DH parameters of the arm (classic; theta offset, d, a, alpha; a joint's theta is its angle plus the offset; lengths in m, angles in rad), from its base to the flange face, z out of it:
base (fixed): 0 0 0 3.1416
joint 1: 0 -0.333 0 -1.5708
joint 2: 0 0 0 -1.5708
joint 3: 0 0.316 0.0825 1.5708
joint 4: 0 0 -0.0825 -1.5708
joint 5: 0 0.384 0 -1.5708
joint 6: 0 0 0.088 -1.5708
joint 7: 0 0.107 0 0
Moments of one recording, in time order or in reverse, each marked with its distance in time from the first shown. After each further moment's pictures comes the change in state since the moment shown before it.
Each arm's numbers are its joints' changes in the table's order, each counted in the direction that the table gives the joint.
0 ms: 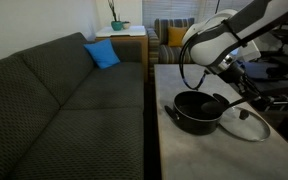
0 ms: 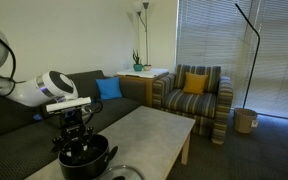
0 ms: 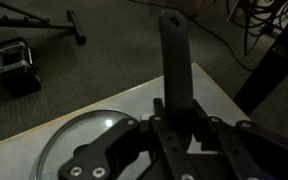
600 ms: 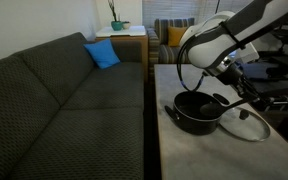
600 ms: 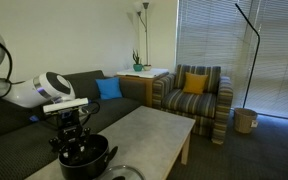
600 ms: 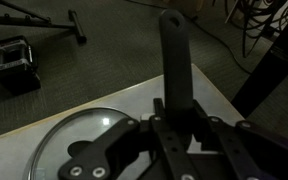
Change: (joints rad) arm -0.018 0.000 0.000 -0.009 0.000 0.002 -0.006
